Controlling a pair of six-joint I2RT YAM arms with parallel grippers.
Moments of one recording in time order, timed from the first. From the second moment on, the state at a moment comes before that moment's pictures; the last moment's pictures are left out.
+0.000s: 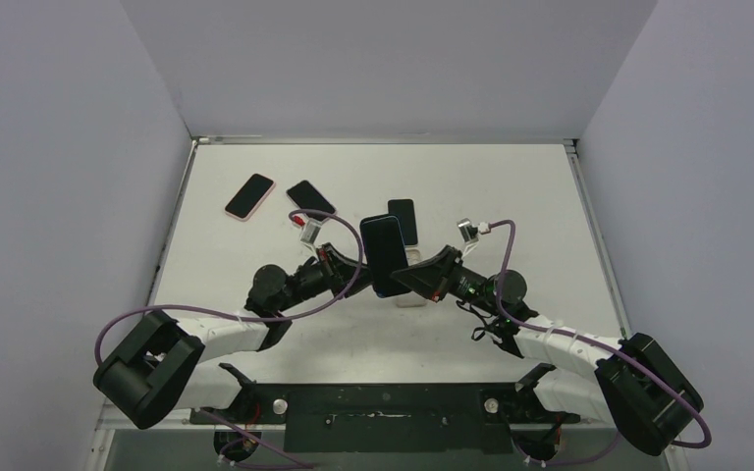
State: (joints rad) left arm -0.64 1.29 0.31 1.21 0.51 -1.00; right arm 0.63 1.14 0.28 1.11 -0.53 1.03
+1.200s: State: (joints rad) left arm -0.50 1.20 0.34 0.73 0.37 -0.90; right arm 0.61 0.81 0.27 0.56 -0.51 0.76
